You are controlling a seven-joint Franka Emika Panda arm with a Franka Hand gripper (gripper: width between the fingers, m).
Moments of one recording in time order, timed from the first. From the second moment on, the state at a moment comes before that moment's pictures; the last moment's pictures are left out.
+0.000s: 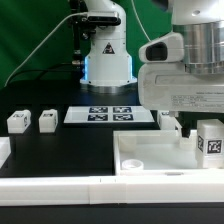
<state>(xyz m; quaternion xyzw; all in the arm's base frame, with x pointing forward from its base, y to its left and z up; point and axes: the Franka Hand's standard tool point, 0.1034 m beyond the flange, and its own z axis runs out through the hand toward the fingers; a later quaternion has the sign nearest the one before) 0.618 0.121 0.067 -0.98 0.17 0.02 0.07</state>
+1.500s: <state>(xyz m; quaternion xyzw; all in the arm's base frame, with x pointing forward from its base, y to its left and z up) 0.619 0.118 0.067 -1.00 0.02 0.01 0.06</state>
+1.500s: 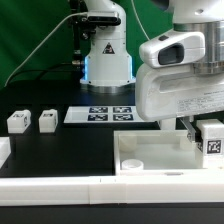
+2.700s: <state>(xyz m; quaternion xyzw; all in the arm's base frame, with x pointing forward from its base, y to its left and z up) 0.623 0.081 0.066 -0.93 0.36 0.01 0.02</state>
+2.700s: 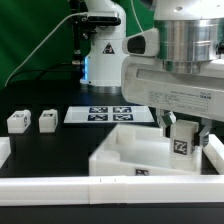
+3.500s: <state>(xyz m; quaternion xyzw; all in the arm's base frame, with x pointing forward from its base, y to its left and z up) 0.622 0.081 0.065 -0.93 0.36 0.01 0.02</state>
